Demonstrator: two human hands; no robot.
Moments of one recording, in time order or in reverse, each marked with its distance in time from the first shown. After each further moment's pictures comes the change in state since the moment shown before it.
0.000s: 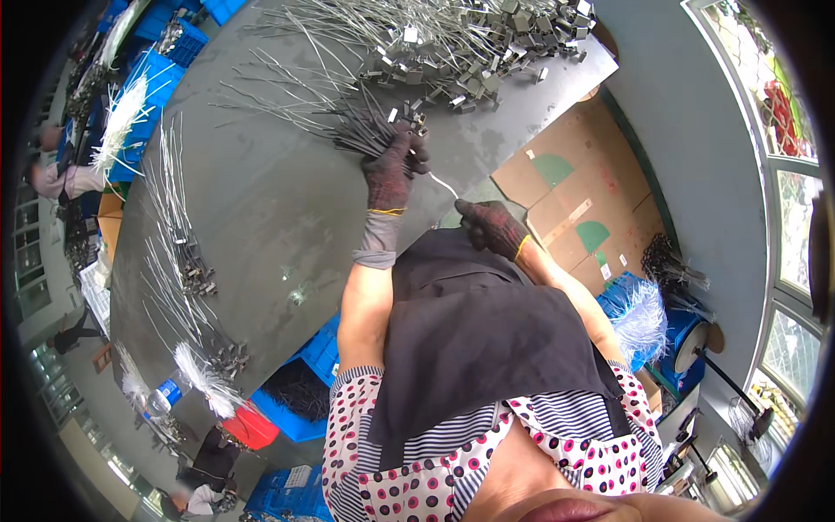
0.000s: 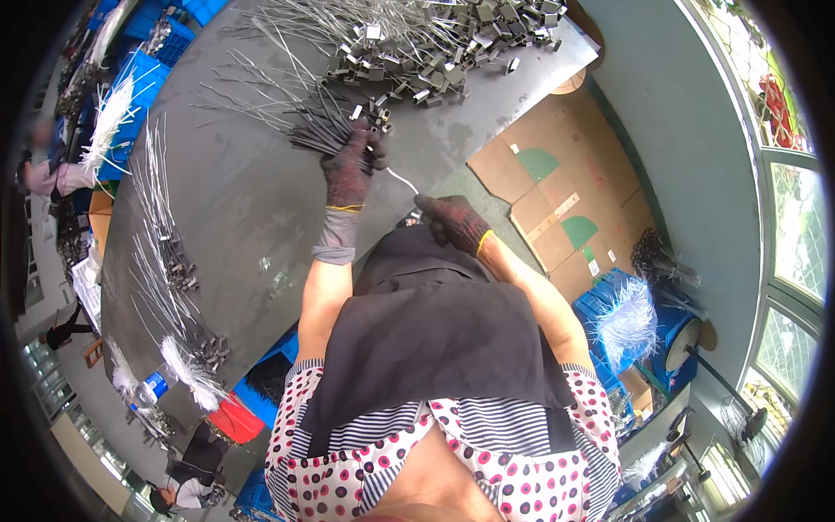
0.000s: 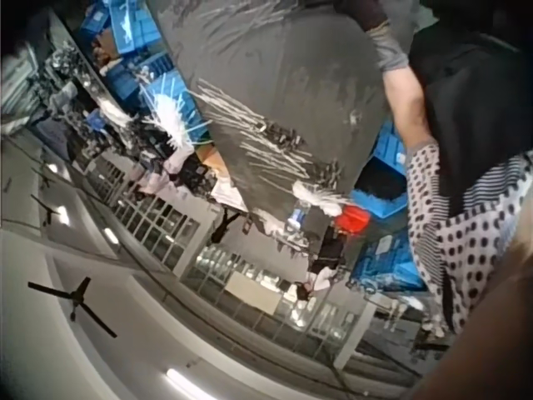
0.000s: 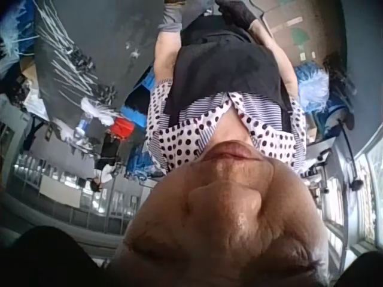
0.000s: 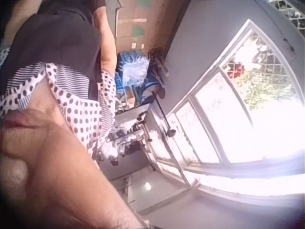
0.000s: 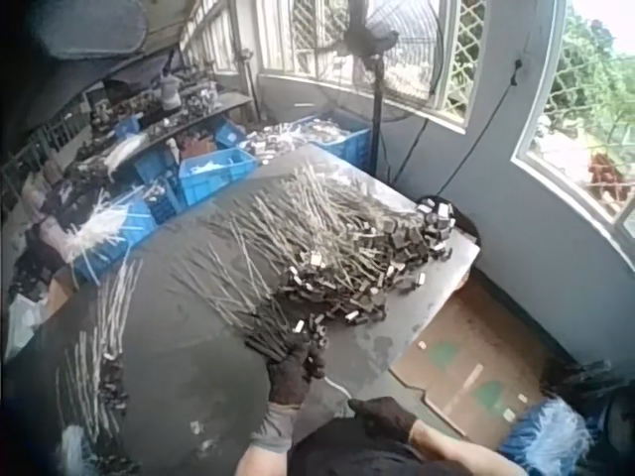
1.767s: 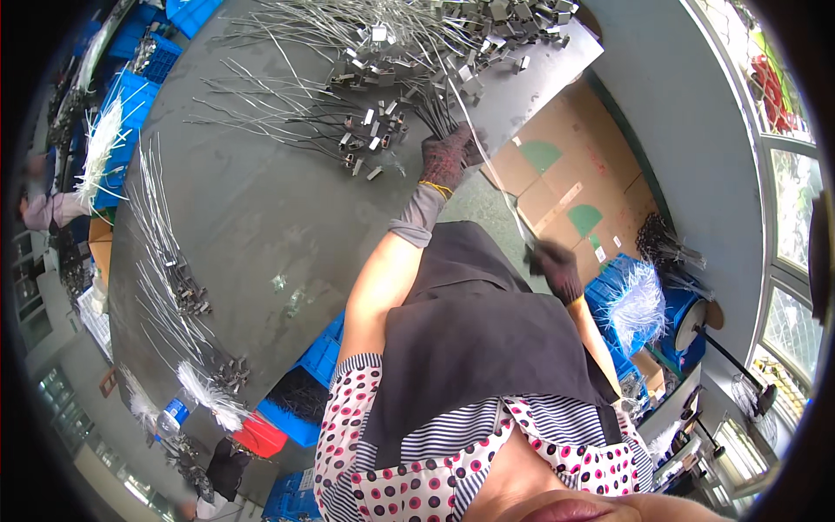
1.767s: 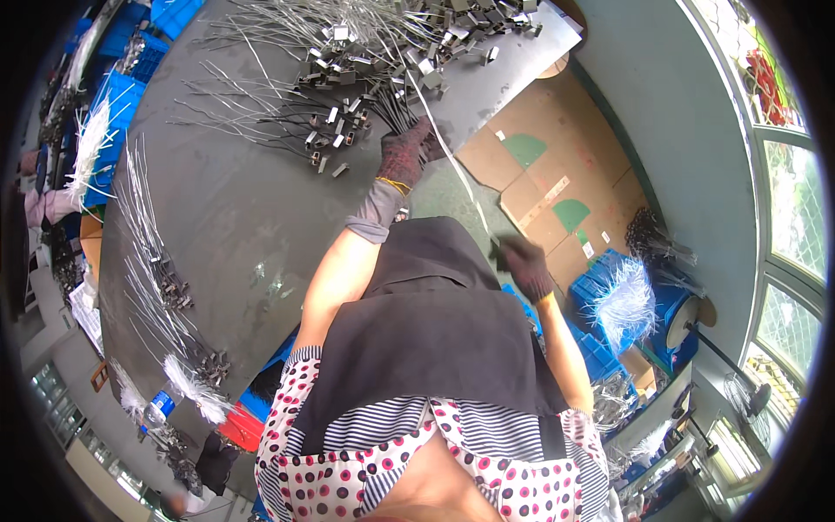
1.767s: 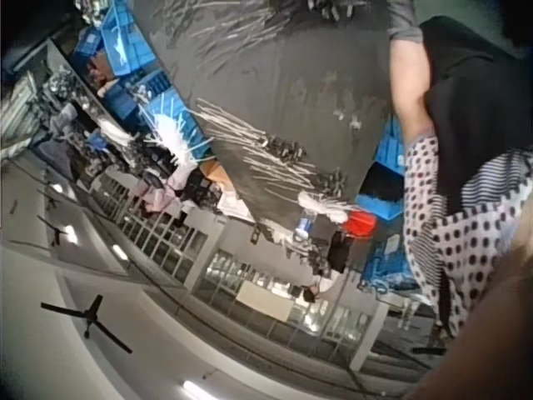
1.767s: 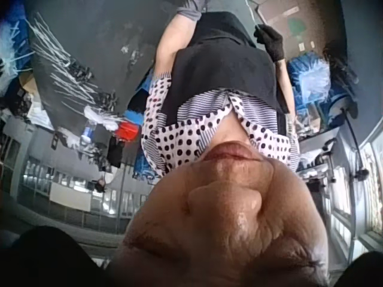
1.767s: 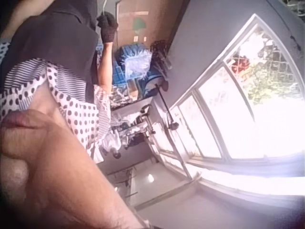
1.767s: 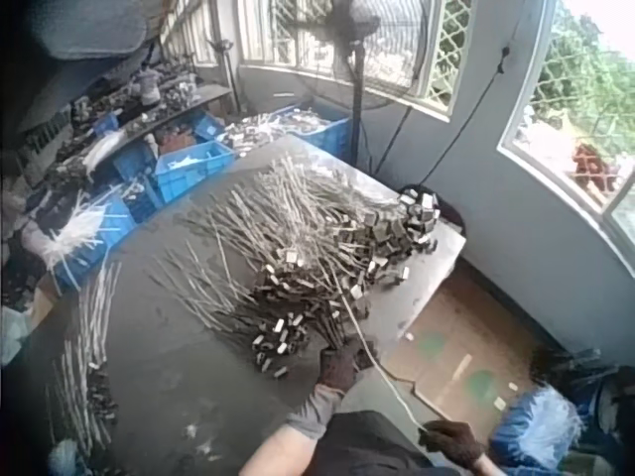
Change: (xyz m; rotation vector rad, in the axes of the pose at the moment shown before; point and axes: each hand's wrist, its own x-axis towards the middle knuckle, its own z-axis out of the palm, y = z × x) left_hand 0.039 -0.099 0.067 -0.140 -0.167 -0.346; right_hand -0.107 0.074 -0.095 -0.133 0.361 -0.273
